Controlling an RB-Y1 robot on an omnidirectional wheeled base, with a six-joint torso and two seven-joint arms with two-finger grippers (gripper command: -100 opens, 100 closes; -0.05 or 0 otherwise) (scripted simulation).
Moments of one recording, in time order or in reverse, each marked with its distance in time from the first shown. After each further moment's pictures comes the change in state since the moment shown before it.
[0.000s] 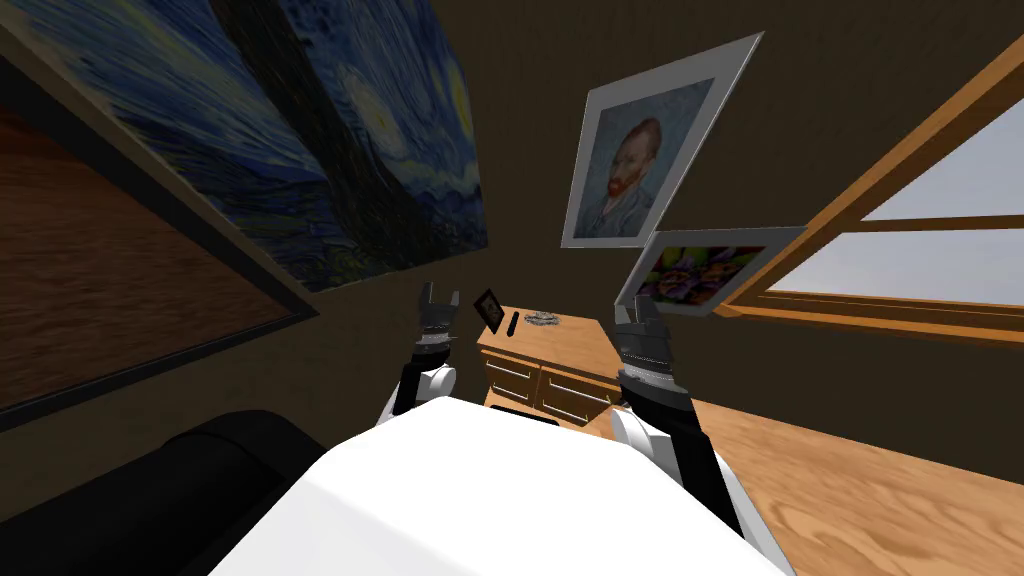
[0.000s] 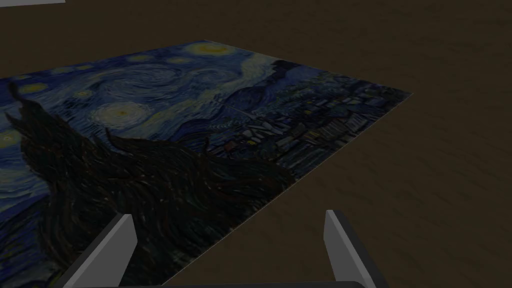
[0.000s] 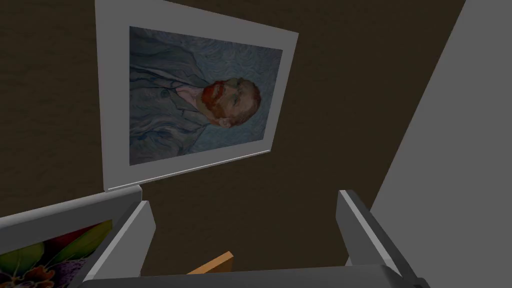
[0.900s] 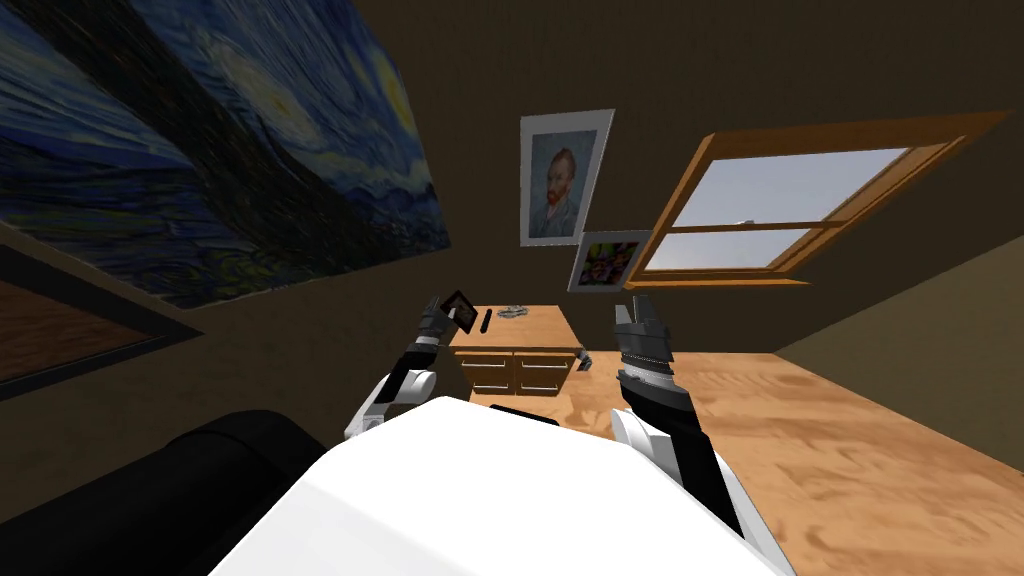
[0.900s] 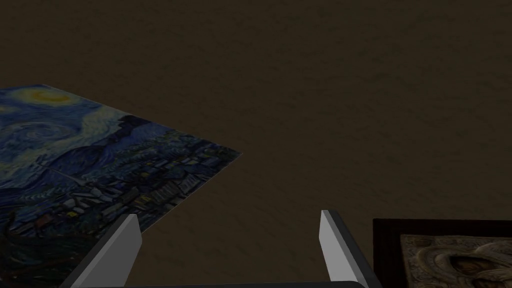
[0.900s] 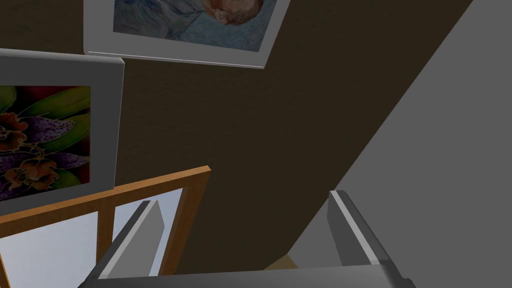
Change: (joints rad) left arm 0.036 0.187 0.157 0.136 0.084 0.231 0.189; right arm 0.000 0.000 0.000 0.000 0.000 0.000 0.000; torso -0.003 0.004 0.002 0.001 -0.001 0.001
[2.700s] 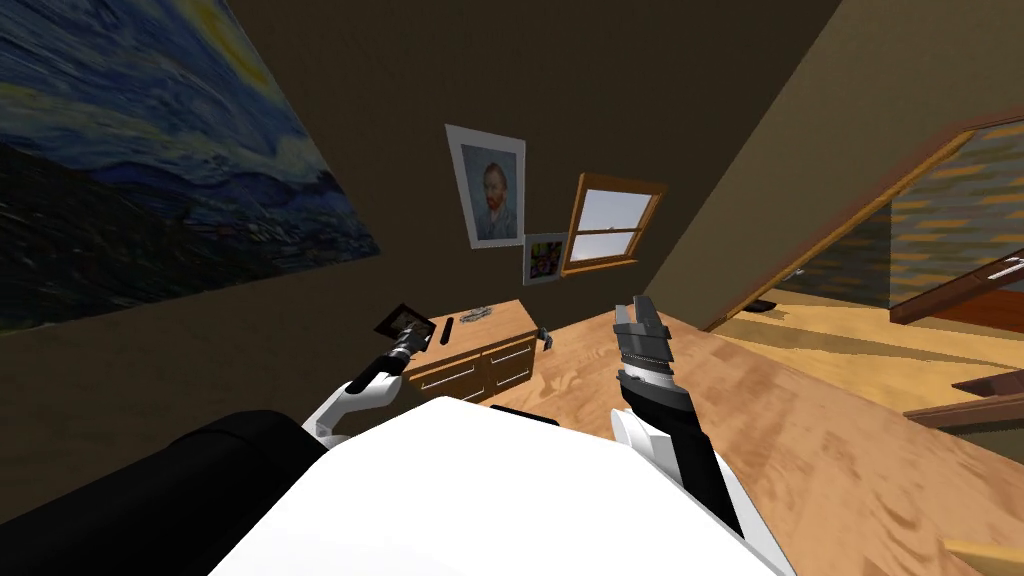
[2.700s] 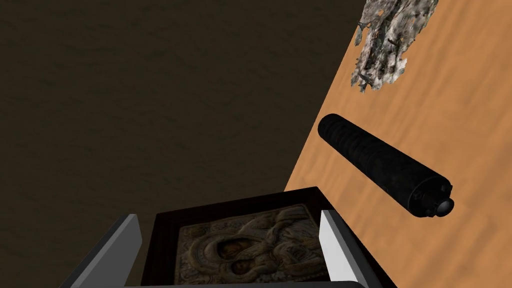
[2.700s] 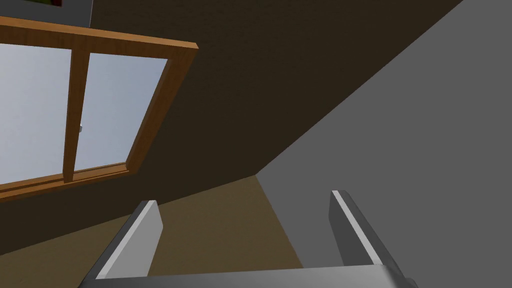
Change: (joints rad) left arm 0.028 0.208 0.226 0.303 0.140 0.392 0.309; right arm 0.000 0.000 0.000 0.000 0.000 0.000 0.000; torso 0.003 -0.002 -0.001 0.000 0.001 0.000
